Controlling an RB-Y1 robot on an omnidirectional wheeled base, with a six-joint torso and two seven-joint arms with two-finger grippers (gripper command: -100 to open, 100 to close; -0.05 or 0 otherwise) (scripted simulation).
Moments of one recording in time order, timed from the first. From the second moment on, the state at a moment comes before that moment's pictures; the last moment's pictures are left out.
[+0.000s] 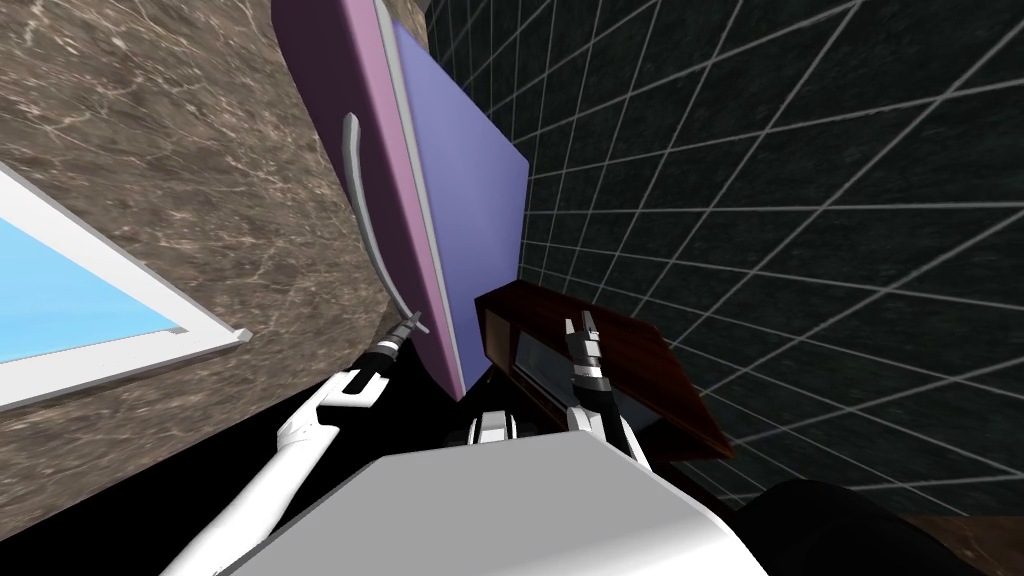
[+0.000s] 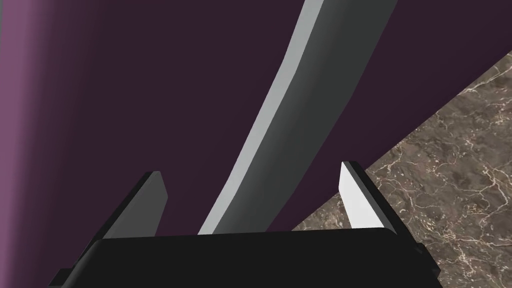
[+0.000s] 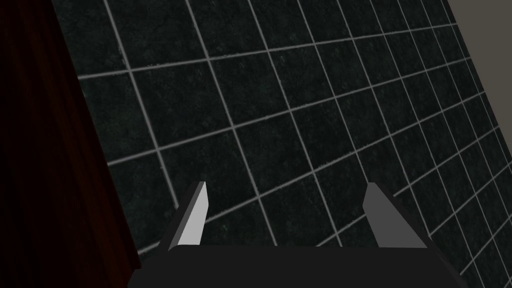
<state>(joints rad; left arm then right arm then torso) 0.02 0.45 0.13 -1.51 -0.28 -0.14 -0.20 0.55 0.02 0.04 -2.25 0.04 -0.43 -0.10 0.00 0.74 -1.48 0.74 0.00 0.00</state>
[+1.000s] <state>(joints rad) 0.01 0.50 0.08 -1.52 -0.27 -0.14 -0.17 0.55 0.02 0.04 -2.25 0.04 -0.43 -0.10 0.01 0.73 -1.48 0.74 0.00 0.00</state>
